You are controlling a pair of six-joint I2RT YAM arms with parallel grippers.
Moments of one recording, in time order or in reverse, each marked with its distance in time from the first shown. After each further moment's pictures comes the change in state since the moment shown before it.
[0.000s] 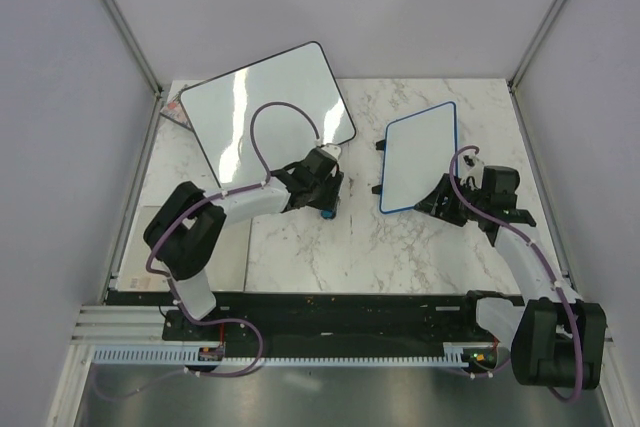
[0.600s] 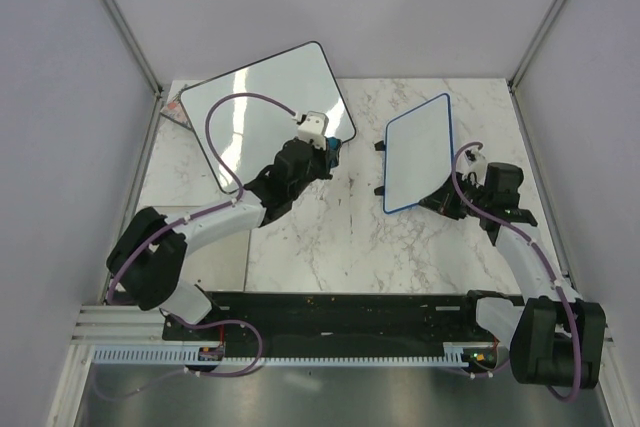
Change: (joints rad) left arm 0.000 -0.243 -0.167 0.575 -0.107 0.069; right arm -0.017 -0.010 0.001 0.084 -0.085 0.014
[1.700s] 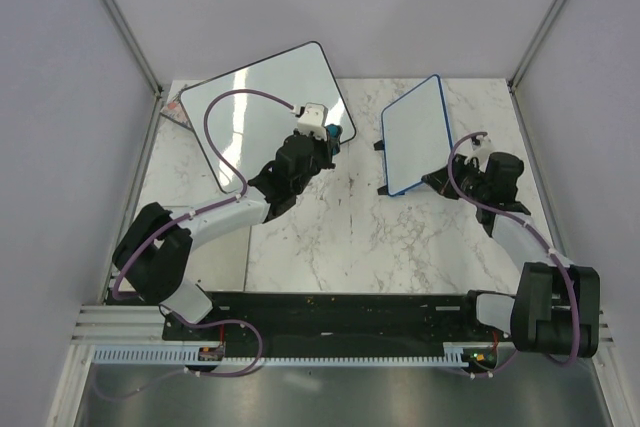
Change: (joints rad) left arm 0.000 0.044 0.055 0.051 -0.068 0.013; right arm -0.011 0.174 -0.011 0.400 0.035 0.008
